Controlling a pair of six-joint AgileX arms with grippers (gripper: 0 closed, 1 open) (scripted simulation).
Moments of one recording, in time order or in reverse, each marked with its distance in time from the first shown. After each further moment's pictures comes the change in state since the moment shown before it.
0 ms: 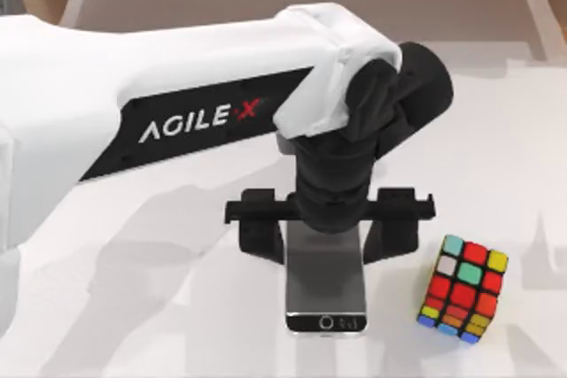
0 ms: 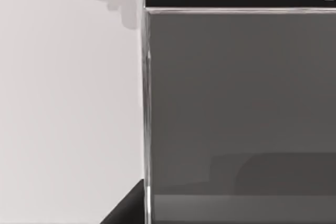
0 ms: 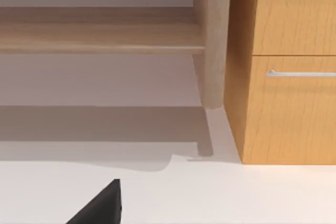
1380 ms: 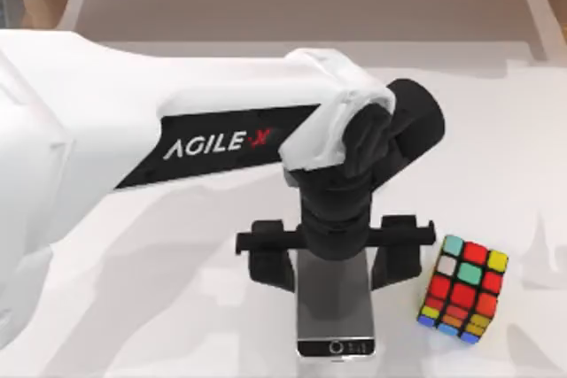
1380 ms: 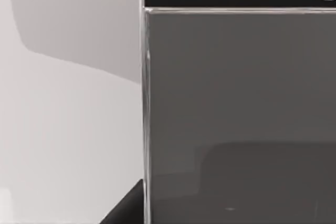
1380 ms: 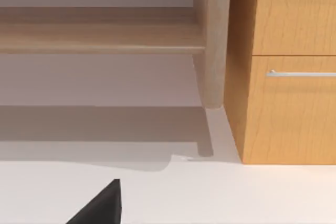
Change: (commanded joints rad) left arm -0.001 0.031 -0.100 0.147 0.069 -0.003; right arm 0.000 0.000 0.000 0.000 0.000 0.000
